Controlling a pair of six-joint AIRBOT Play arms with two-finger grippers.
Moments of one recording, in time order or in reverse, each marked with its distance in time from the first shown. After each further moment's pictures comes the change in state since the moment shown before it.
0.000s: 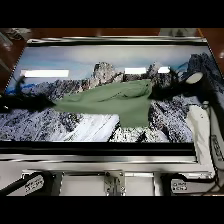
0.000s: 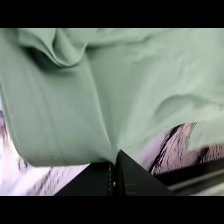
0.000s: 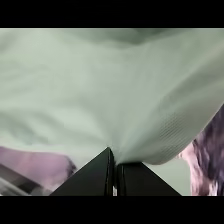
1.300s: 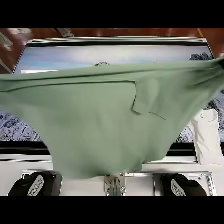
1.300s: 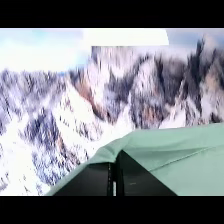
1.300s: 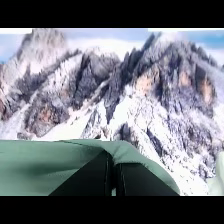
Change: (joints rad) left arm -0.006 0.425 0.388 0.259 -0.223 -0.180; right arm -0.010 0.521 0.438 -0.498 0.343 0.239
